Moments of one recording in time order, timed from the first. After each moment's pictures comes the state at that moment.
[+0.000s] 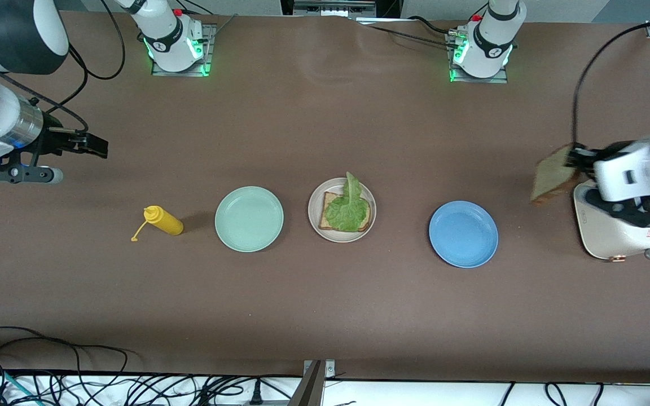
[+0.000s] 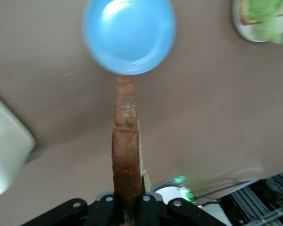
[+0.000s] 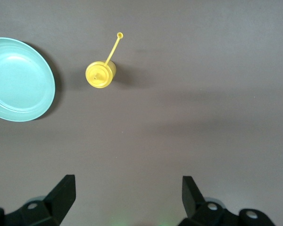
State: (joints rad) left arm 0.05 0.43 -0.14 -1.21 -0.07 1.18 0.34; right arm 0.06 0.09 0.02 -1.68 -0.06 1.61 0.11
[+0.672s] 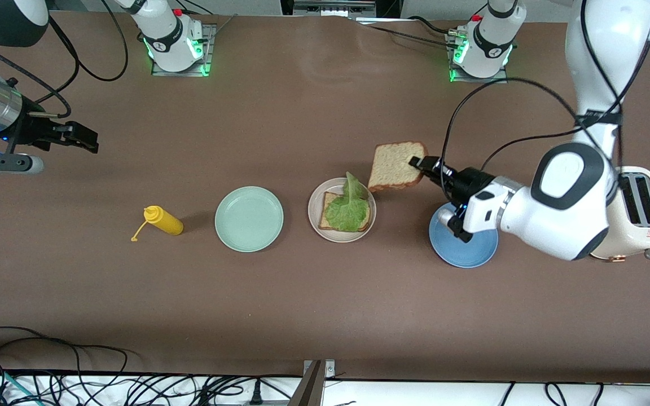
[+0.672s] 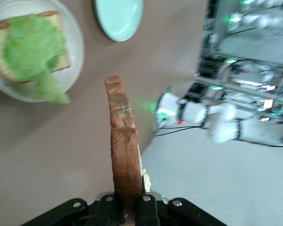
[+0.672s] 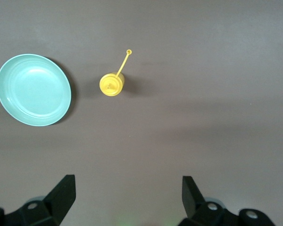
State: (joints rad) left arm -0.07 0.70 -0.13 -1.23 -0.94 1.30 0.25; right arm 0.07 0.10 0.00 -1.57 -0.03 1.55 0.11
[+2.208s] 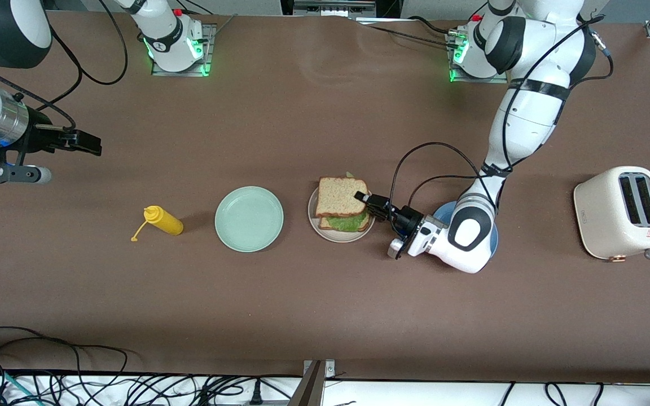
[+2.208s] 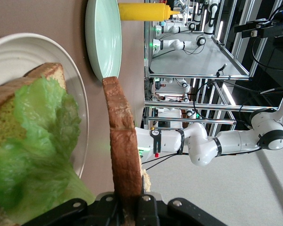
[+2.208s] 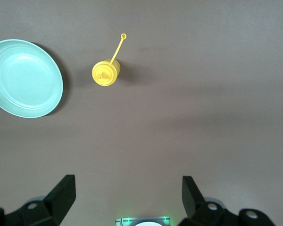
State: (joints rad) left arm -0.16 1.11 -0.14 -1.24 -1.22 1.48 0.75; right arm 0.07 0.14 0.00 -1.57 -0.03 1.51 0.11
